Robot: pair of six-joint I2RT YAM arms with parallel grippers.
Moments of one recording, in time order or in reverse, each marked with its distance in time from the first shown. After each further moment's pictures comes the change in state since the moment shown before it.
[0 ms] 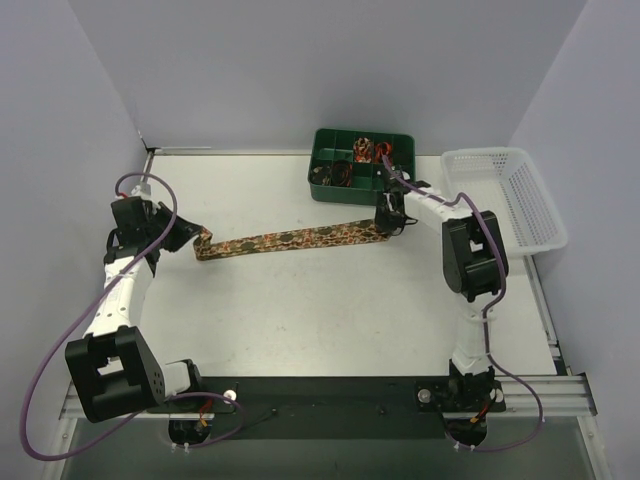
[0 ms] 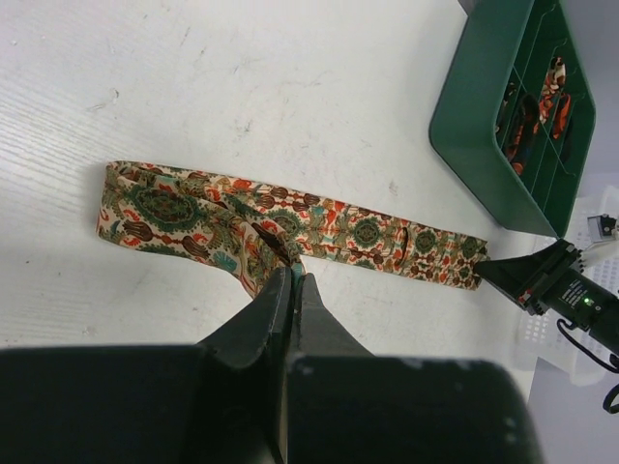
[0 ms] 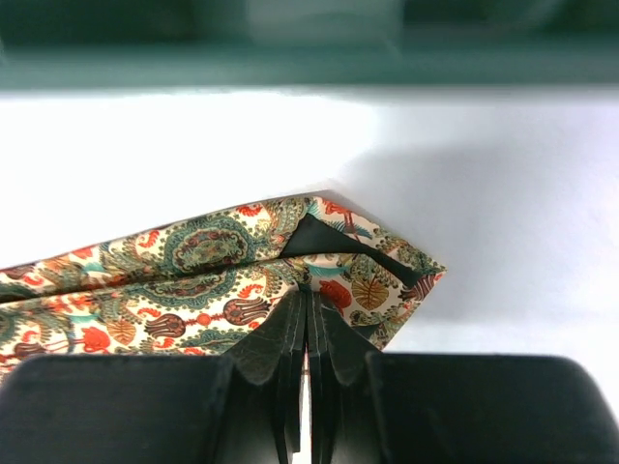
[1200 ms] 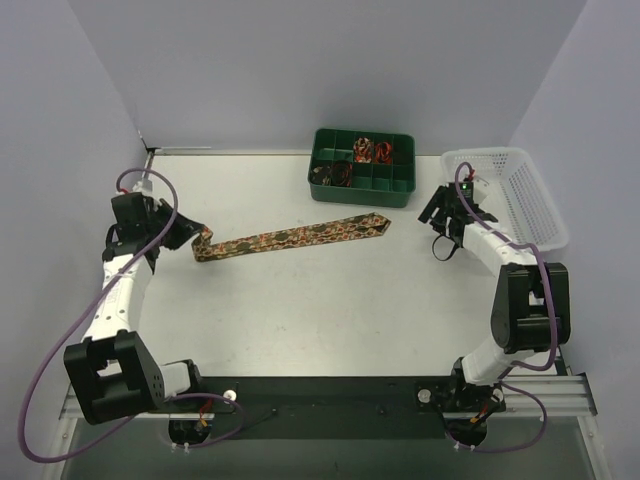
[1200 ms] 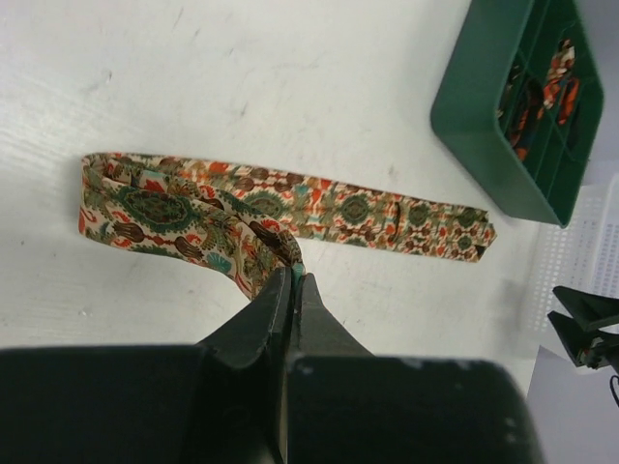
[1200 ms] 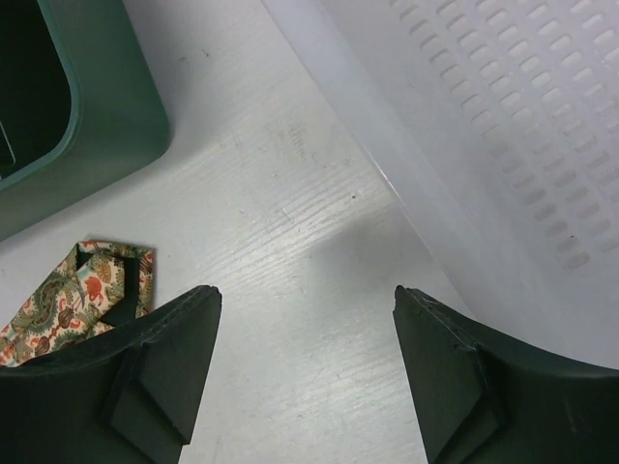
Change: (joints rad) left arm -0.020 -0.016 0.069 -0.069 -0.004 0.005; right arm -0.259 -0.503 -0.520 0.296 0.151 0.124
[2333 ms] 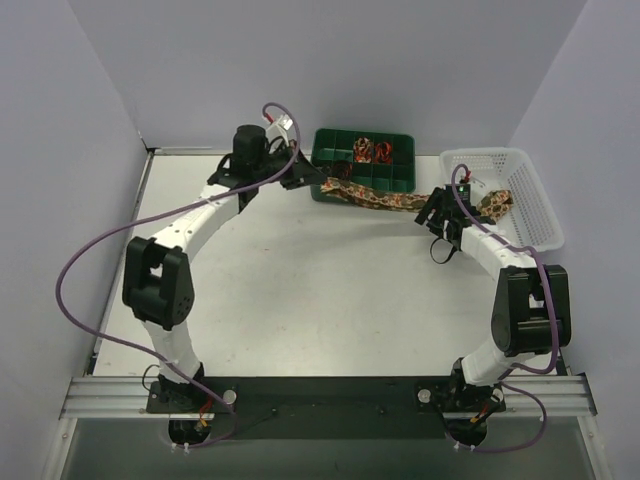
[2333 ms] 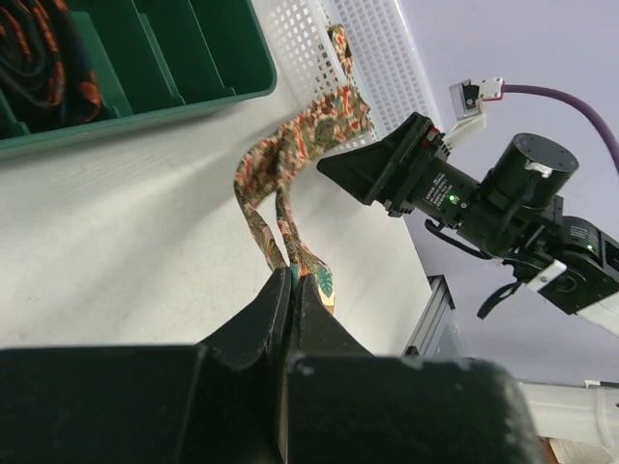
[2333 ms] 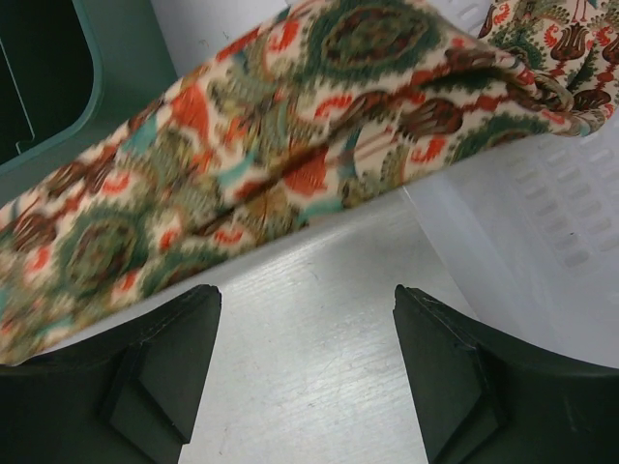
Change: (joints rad) left arm -0.619 0.636 0.642 0.264 0.251 -0.084; right arm 0.021 -0.018 -0.028 0.022 -0.020 0.001
